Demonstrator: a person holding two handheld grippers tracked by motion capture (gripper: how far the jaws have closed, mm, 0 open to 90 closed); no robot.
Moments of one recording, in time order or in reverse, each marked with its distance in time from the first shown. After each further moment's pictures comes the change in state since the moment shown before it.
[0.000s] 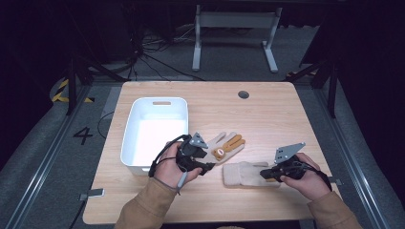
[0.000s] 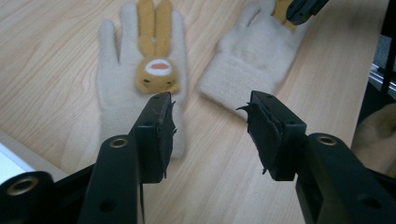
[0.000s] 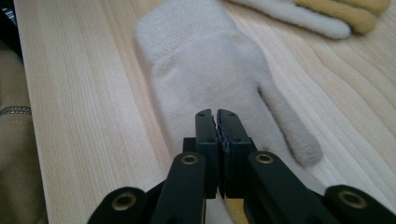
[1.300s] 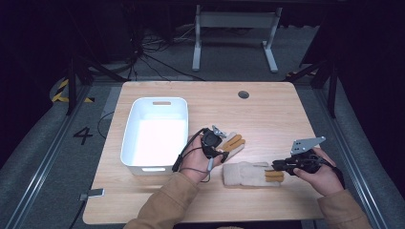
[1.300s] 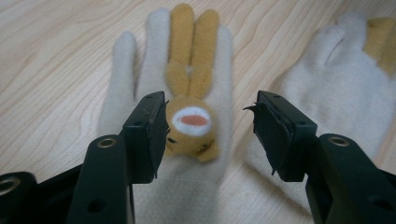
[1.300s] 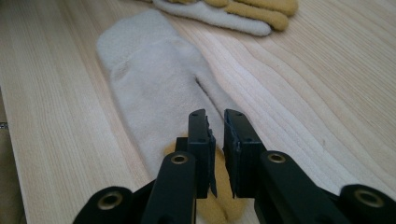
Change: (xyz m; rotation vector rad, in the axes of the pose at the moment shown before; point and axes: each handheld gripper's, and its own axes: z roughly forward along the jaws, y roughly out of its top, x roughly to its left) left arm 0.019 0.029 0.086 0.023 0.106 -0.106; right arm -0.022 -0.019 -0.030 -0.080 -0.076 0.094
